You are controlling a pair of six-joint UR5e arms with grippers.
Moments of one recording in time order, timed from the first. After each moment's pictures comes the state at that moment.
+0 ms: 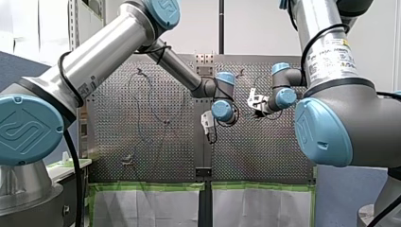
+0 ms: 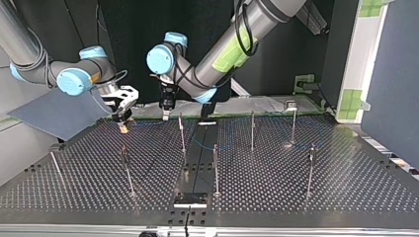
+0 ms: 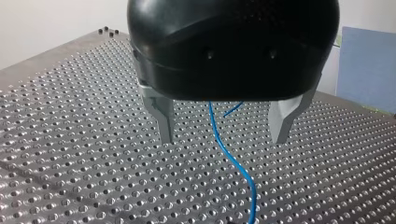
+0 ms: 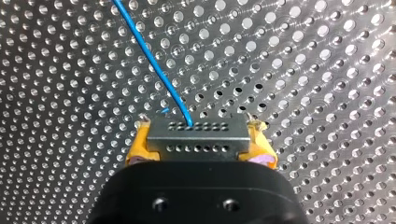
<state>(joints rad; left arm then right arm) -0.74 -2.31 -1.30 -2.80 -2.04 -1.90 1.81 -1.09 1.62 -0.31 1.28 1.79</state>
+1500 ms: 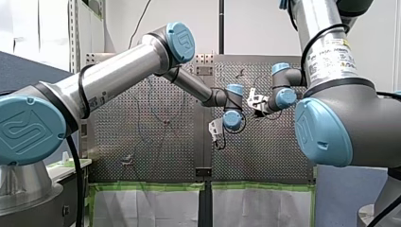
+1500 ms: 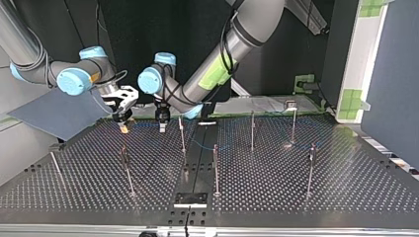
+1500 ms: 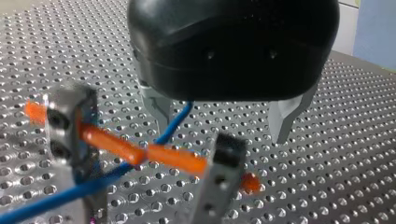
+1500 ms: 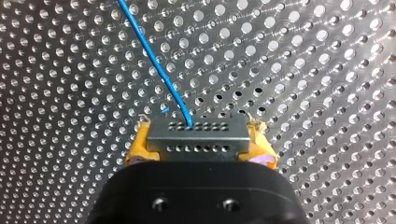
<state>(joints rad) -0.73 -2.55 -0.95 -2.92 -2.10 -1.95 1.81 -1.09 1.62 -0.31 1.27 1.79</state>
